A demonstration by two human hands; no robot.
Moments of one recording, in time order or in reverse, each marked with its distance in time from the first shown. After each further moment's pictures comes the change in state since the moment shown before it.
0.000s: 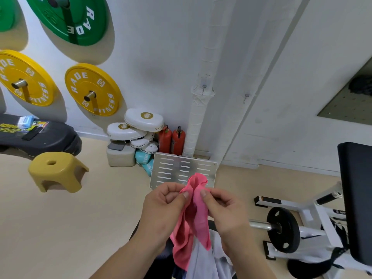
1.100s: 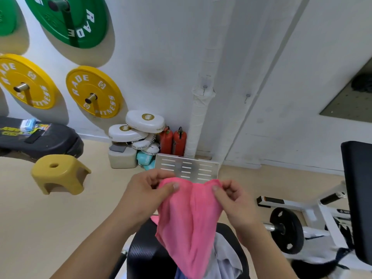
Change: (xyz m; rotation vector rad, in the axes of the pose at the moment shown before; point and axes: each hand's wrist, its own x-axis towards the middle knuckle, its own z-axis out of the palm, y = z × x) left_hand 0.034 0.034 -0.042 0.362 -0.076 0.113; right_hand 0.027 -0.008 -0.021 -0.133 -0.073 -0.037
